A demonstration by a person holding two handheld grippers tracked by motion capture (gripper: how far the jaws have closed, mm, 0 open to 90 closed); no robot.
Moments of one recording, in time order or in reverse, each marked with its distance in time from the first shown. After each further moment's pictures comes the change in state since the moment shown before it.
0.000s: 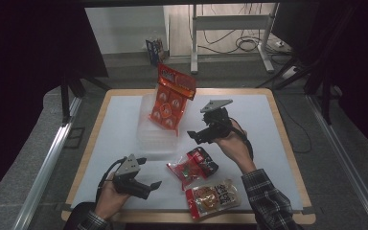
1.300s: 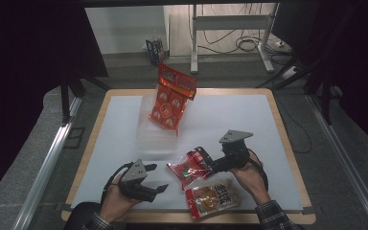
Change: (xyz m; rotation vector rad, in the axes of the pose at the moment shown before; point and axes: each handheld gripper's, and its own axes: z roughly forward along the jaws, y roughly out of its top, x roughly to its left) left arm -0.021 0.008 0.004 0.011 -0.051 0.068; right arm 0.018 -0.091 -0.029 -0.001 -0.011 0.037
